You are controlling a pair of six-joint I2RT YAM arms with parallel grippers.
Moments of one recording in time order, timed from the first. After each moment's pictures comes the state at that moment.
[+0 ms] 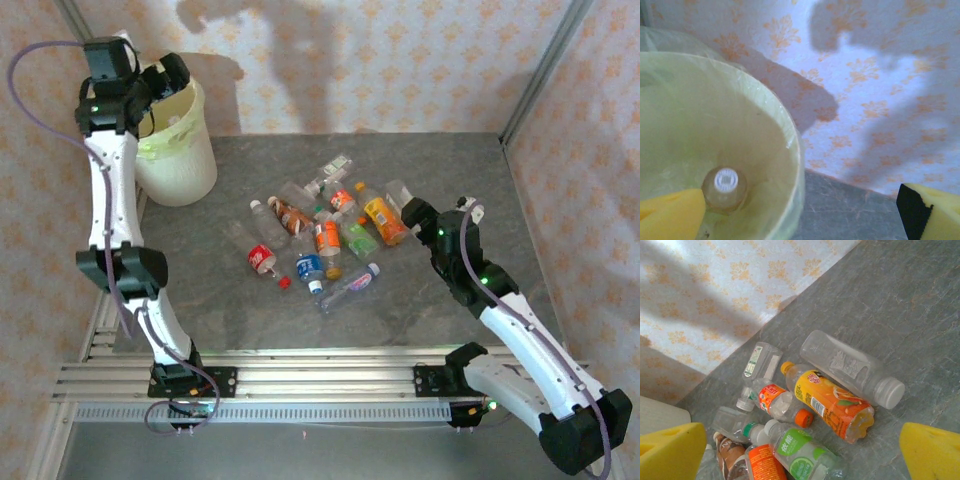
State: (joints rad) left arm 0.21 1.85 2.29 -0.83 0.14 -0.39; right arm 0.43 0.84 0.76 -0.38 0.32 0.88
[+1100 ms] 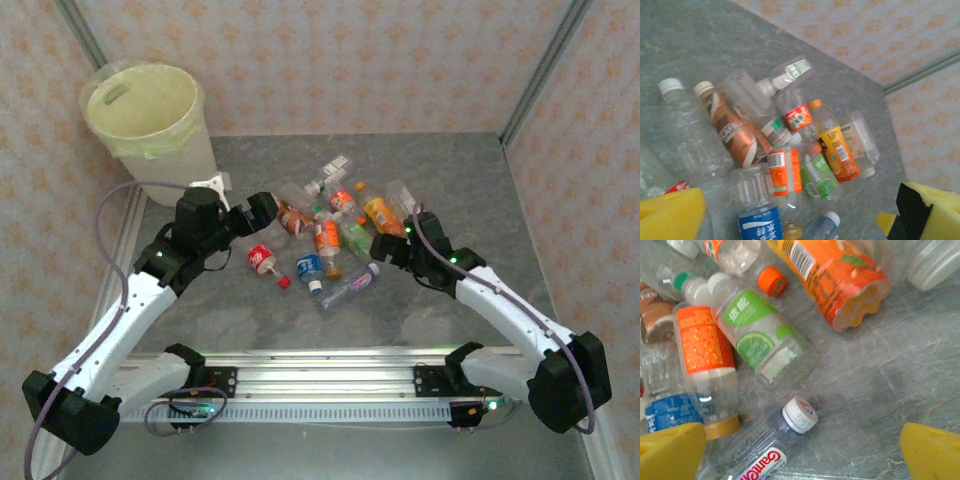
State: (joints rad) left arm -0.38 0.99 0.96 -0.46 0.03 -0.77; right arm 0.49 1.10 0.75 -0.53 0.02 0.68
